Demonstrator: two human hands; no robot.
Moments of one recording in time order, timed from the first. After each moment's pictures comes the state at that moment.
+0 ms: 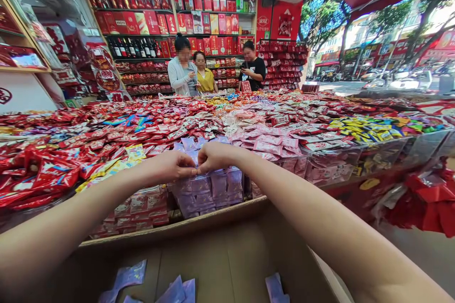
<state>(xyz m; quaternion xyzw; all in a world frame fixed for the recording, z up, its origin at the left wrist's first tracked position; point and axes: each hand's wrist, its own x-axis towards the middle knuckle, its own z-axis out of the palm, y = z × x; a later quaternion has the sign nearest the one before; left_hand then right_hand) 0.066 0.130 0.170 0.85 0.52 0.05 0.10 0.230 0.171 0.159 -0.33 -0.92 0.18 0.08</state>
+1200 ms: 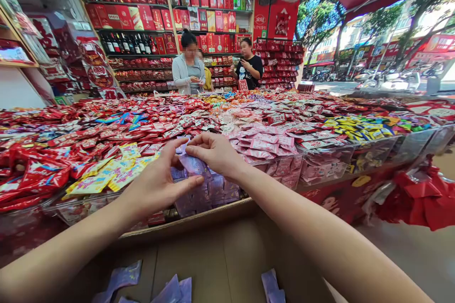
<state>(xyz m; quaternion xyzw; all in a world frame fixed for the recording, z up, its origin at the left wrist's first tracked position) 0.086 0.075 0.158 0.80 0.50 0.33 0.08 0.227 0.129 0.149 -0.28 -0.69 0.47 0.47</state>
